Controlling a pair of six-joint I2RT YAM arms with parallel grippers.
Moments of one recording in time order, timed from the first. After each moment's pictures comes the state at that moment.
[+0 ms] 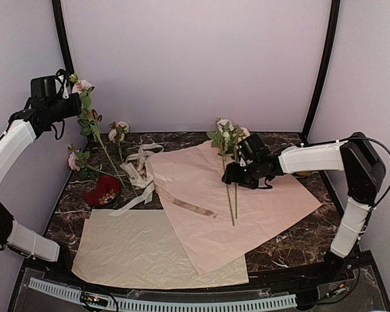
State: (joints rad) left arm 0.00 1.32 1.36 -0.35 -0.03 -0.15; right arm 0.66 1.80 1.13 -0.26 -0.02 0.68
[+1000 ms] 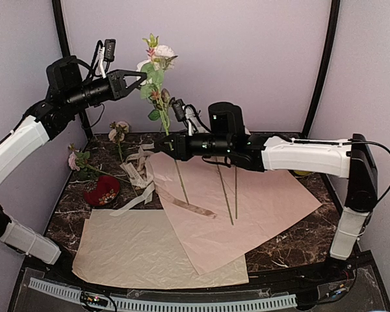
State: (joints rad) left arm -0.45 1.33 1.45 -0.06 0.51 -0.36; right arm 0.97 1.82 1.50 0.17 -0.39 0.39
